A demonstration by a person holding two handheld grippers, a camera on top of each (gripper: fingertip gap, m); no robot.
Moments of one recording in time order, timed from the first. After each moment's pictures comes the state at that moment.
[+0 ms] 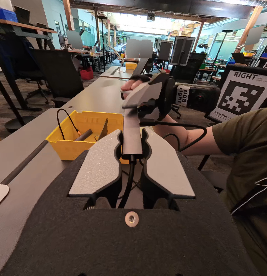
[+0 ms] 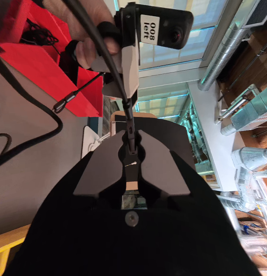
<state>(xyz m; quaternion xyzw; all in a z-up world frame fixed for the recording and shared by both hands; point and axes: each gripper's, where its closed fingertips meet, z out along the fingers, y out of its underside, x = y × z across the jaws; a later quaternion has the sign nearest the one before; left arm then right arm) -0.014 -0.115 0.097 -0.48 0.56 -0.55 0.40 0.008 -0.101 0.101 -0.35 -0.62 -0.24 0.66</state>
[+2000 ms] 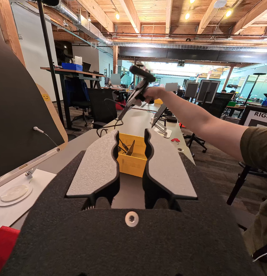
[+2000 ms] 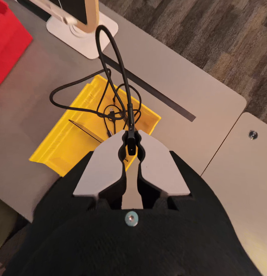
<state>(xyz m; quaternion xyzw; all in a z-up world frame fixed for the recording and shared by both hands) -0.105 -0.066 0.153 -0.49 0.44 -0.55 0.52 0.338 -0.025 0.087 -0.93 -0.18 0.06 0.32</state>
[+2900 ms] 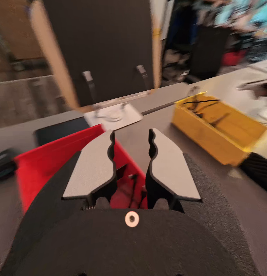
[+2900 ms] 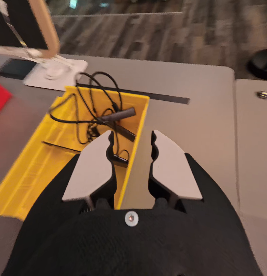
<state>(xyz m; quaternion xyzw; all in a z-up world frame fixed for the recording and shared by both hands) -0.183 0.031 0.090 -0.76 0.29 -0.25 0.53 0.364 -0.059 0.003 -0.88 0.01 0.06 0.47</state>
